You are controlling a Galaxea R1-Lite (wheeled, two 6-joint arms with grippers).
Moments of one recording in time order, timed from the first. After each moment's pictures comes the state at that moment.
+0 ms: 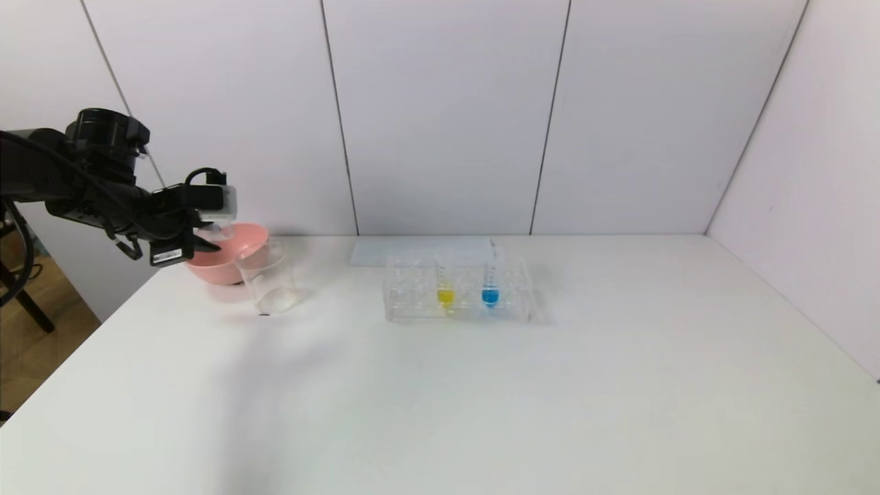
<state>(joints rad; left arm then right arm) 0.16 2.01 -1.70 0.44 -0.26 1.43 0.00 0.00 0.00 0.00 0.00 0.00</state>
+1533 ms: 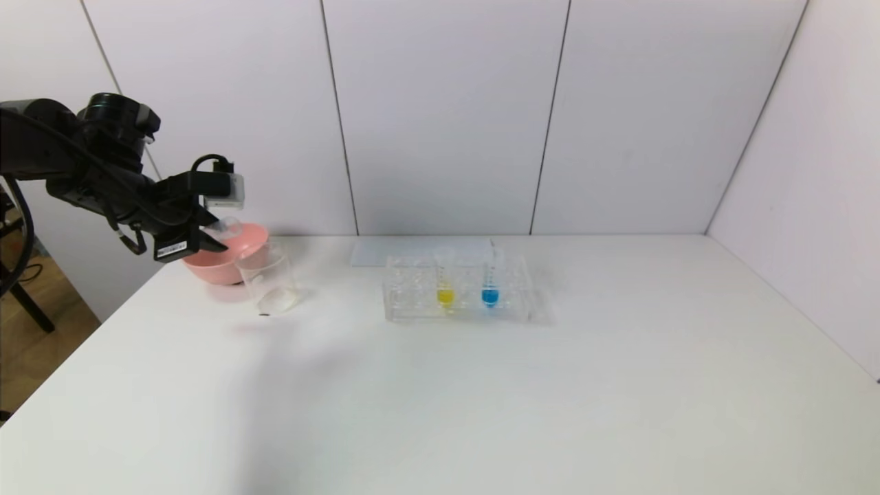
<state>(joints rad) 0.13 2.02 -1.84 0.66 -0.27 1.37 0.00 0.00 0.00 0.00 0.00 0.00</state>
